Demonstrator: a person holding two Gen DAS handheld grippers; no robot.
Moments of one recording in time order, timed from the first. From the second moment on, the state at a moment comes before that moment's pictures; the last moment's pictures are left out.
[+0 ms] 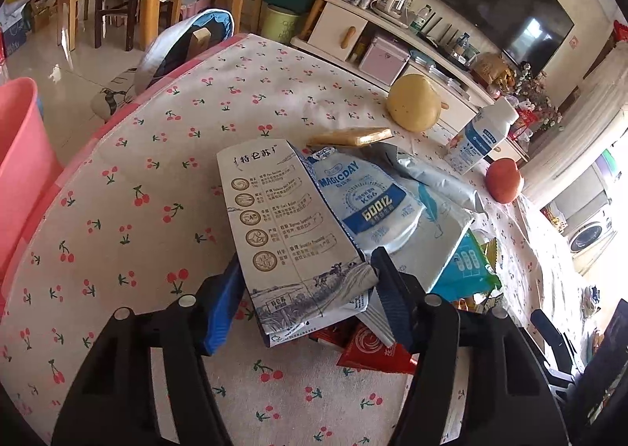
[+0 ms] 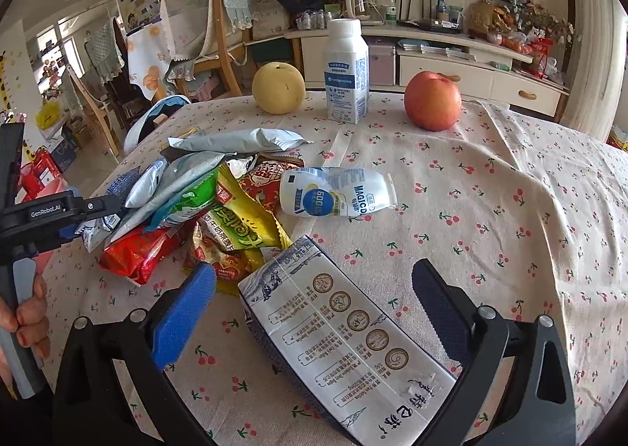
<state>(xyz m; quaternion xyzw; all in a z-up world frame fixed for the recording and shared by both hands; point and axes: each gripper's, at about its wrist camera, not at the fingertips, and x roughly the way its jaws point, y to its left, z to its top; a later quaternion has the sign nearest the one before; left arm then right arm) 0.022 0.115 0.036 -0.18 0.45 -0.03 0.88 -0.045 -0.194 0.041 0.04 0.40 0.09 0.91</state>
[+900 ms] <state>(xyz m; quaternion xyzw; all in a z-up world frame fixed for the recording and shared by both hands) -0.015 0.145 0.060 -0.17 0.41 -0.08 0.89 -0.053 -0.161 0.043 0.03 0.38 0.13 0.92</state>
